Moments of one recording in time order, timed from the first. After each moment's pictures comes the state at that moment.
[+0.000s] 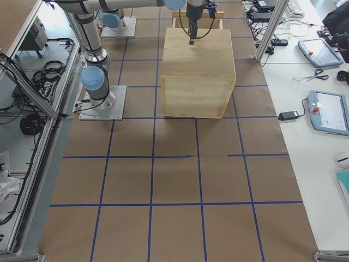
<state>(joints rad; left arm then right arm) -1.55 -1.70 -1.43 -1.47 1.54 -0.07 1.60 -1.49 1.43 -1.47 -1.61 0.02</state>
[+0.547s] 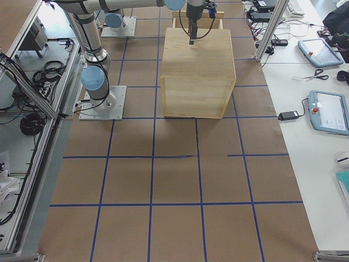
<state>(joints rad) -1.47 -1.64 -1.46 -1.56 1.54 -0.01 1.60 -1.49 1.43 -1.47 -1.61 0.02</state>
